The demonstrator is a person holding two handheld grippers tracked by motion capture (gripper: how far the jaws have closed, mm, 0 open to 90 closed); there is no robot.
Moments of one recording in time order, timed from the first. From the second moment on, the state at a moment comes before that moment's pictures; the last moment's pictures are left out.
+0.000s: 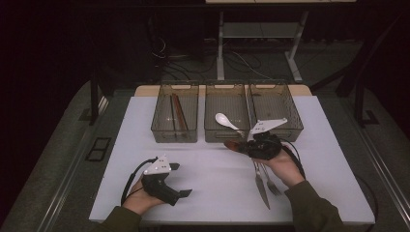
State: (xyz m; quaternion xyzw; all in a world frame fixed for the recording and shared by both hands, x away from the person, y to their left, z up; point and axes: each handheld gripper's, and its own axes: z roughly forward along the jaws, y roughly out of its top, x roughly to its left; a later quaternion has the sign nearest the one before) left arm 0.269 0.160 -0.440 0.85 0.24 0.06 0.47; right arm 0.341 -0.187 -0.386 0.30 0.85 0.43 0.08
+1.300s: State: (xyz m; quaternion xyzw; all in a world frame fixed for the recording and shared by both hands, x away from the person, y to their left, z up) left arm 0.269 0.162 -0.437 0.84 0.23 0.05 0.48; right arm 0.458 -0.132 -0.332 0.39 0.78 0.46 0.15
